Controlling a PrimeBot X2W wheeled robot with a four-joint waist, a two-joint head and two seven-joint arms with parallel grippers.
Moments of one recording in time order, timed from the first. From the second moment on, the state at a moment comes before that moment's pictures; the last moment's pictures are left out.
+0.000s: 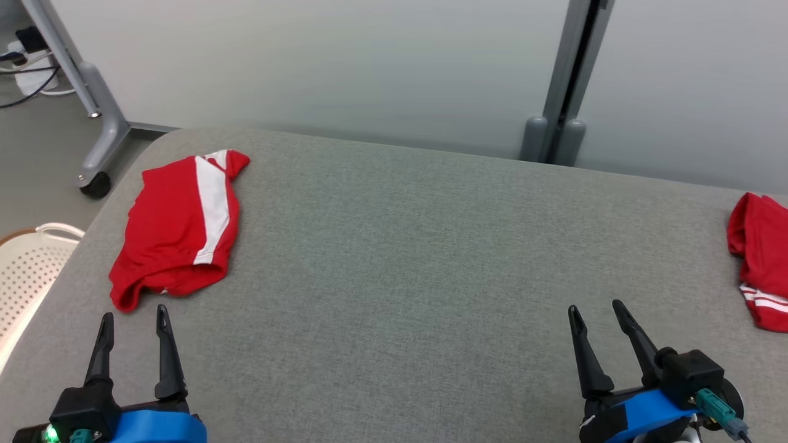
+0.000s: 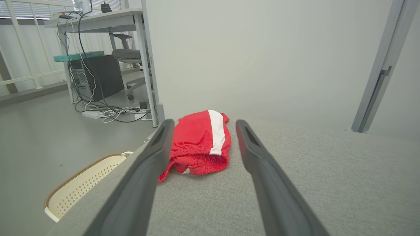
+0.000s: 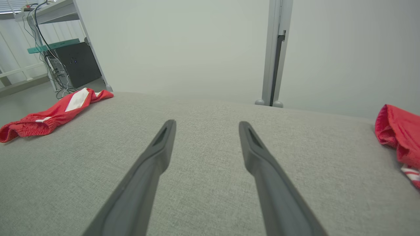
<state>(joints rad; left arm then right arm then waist) 0.02 0.06 0.15 0.20 -0.05 -0.08 -0.26 -0.06 -0.05 0.04 0.29 0.13 0.13 -0.26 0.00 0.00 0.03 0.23</state>
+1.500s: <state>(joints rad) -0.51 0.24 0.28 0.39 -0.12 -0.09 -0.26 -0.22 -0.10 0.05 0.13 0.03 0.13 -0.25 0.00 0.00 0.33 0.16</state>
